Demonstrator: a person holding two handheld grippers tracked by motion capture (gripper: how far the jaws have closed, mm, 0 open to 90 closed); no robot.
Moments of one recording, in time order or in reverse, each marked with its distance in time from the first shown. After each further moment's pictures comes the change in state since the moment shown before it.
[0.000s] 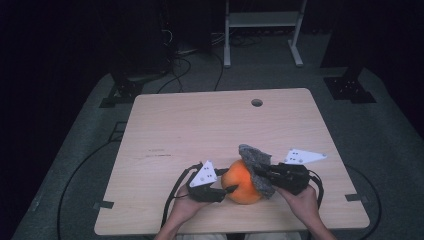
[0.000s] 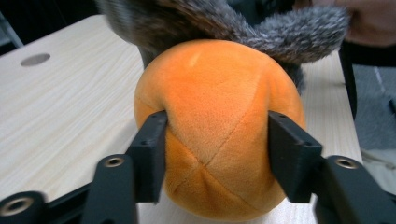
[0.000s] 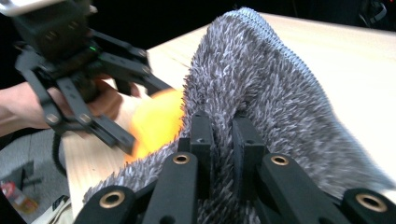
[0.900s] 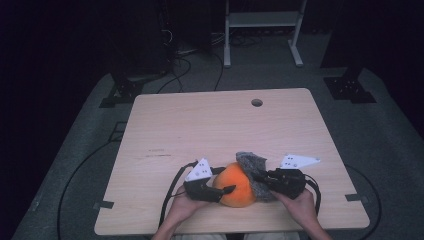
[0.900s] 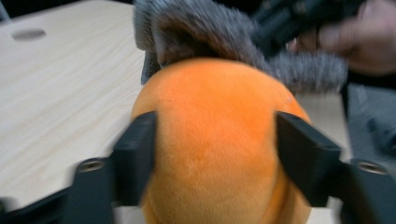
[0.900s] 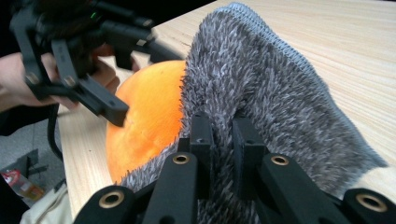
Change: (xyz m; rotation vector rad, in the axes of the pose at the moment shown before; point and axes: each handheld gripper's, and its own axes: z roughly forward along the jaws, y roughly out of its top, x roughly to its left) left arm 0.003 -0.012 -0.003 0.021 0.012 -0.014; right arm 0.001 -0.012 0.011 0.056 0.011 0.000
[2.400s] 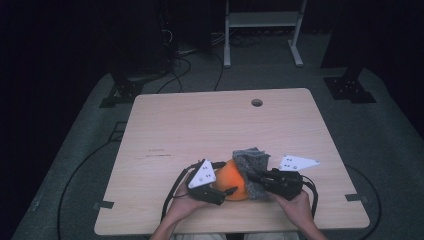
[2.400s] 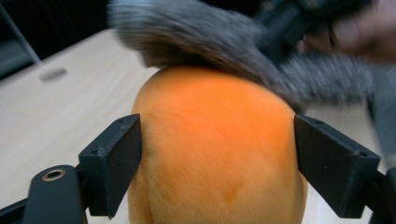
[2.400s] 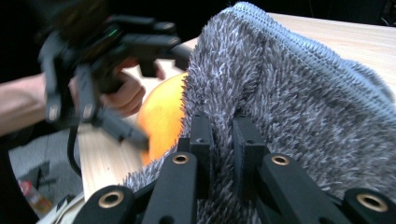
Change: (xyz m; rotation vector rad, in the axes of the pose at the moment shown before) left arm 0.002 0.009 0.000 -0.044 0.022 0.068; right arm 0.013 0.003 0.004 -0.073 0.041 -0.048
